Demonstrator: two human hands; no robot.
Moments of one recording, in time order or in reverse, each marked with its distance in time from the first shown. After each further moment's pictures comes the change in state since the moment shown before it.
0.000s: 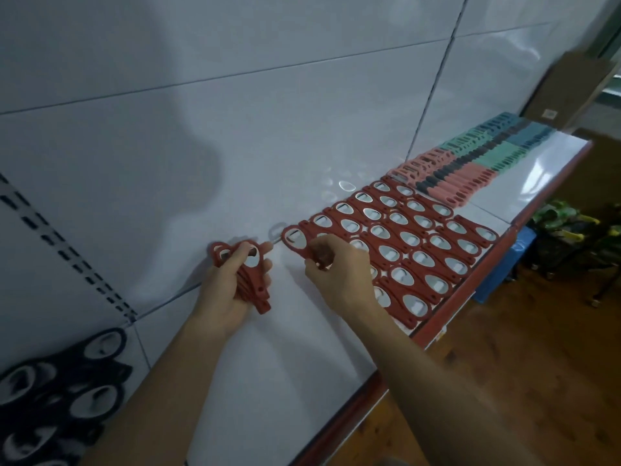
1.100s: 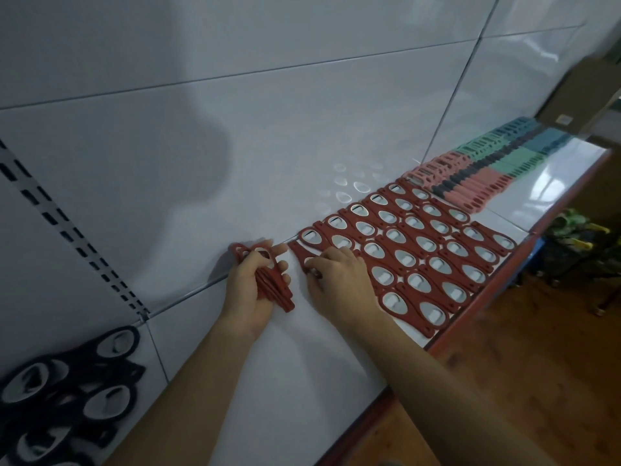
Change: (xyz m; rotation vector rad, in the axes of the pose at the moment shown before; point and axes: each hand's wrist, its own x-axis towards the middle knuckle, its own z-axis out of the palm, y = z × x) left_hand 0.007 -0.012 0.001 -0.109 0.045 0.018; right_hand 0.000 0.012 0.034 -0.400 -0.020 -0.282
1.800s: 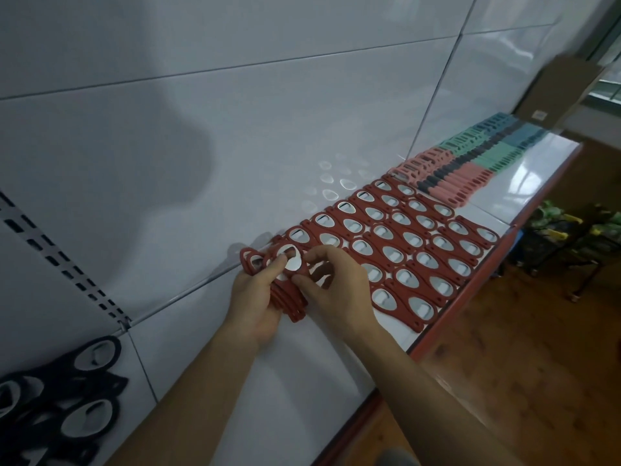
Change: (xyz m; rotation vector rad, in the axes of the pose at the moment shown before) left_hand -0.012 -0.014 0.018 0.119 -0.016 -0.086; right_hand -0.018 -0.015 -0.030 0.571 0.076 0.234
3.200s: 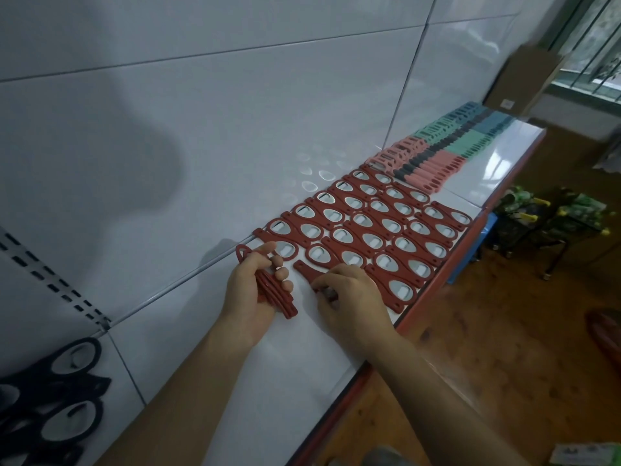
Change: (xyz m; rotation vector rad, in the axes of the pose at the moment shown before) left_hand -0.010 -0.007 0.008 -0.118 -0.153 -0.083; right_hand -0.037 0.027 -0.036 -0.468 -0.142 -0.076
